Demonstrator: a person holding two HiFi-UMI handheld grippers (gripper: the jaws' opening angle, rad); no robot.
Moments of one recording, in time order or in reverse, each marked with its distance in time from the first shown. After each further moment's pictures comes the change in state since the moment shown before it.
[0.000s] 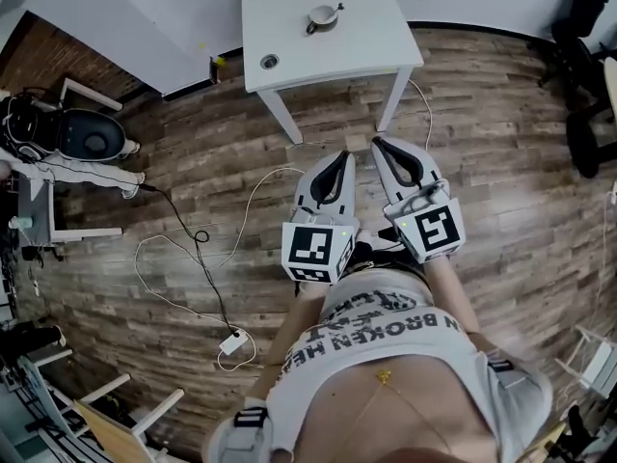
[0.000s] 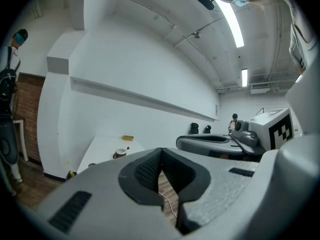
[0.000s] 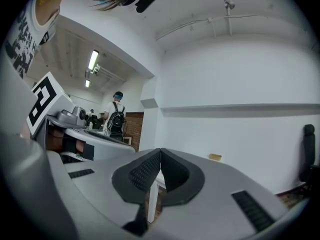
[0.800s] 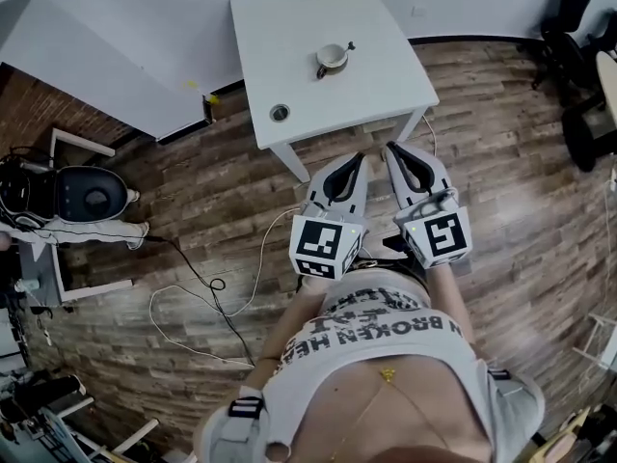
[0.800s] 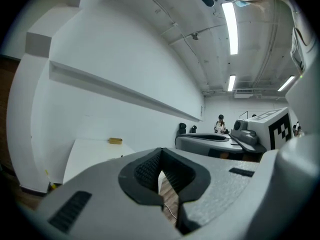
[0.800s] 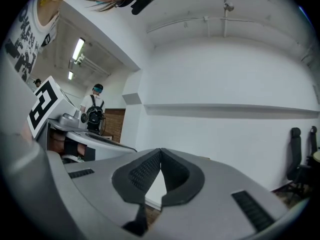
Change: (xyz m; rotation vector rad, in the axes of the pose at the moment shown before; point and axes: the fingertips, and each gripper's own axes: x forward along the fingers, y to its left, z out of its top) left arm 0.125 0.126 0.035 0.016 0.022 -0.221; right arm 0.159 -0.069 0.001 -0.003 0.018 -0.190
